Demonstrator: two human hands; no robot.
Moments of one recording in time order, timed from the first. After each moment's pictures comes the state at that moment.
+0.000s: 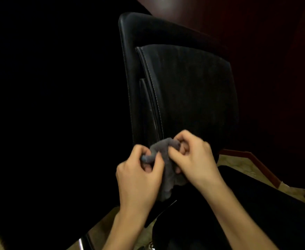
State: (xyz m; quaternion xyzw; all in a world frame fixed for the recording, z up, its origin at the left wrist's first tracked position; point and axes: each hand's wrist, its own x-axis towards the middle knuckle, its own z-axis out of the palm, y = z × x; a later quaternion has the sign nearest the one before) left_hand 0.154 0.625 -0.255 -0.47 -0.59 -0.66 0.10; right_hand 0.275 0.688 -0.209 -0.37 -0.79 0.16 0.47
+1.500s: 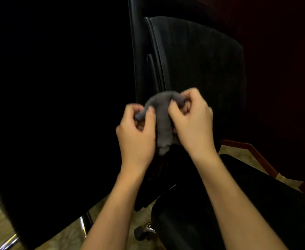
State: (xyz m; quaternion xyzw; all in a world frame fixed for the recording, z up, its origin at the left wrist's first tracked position) left_hand 0.134 0.665 -0.238 -0.42 -0.47 -0.77 0.04; right_hand 0.244 0.694 -0.186 -0.33 -0.73 0.13 0.59
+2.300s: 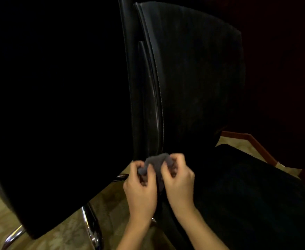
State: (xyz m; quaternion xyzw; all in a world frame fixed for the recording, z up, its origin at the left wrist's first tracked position) left_hand 0.179 0.633 -0.382 -0.41 -0.58 -0.70 0.00; right_hand 0.262 0.674 -0.364 -0.35 -0.71 0.19 0.58
